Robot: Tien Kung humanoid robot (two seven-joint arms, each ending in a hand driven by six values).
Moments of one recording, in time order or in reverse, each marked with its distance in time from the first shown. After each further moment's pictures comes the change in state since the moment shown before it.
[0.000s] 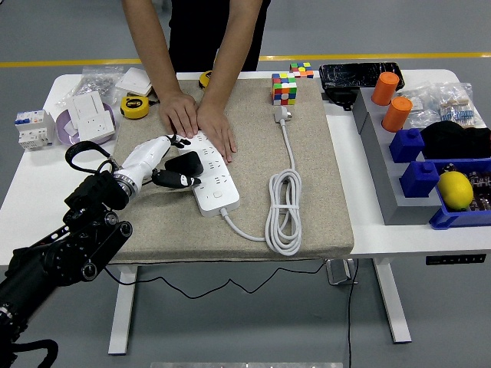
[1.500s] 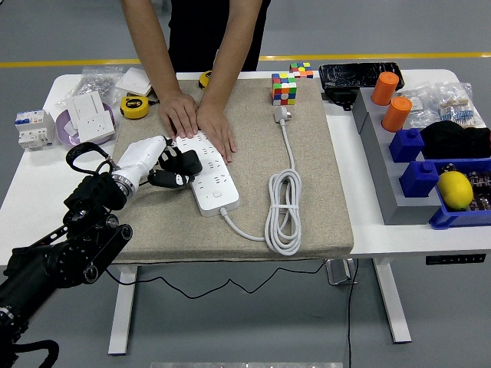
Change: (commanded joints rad) left arm 0.005 -0.004 -0.011 0.009 0.058 0.048 0.014; right arm 0.001 0.001 0.006 0.000 -0.014 -0.002 -0.003
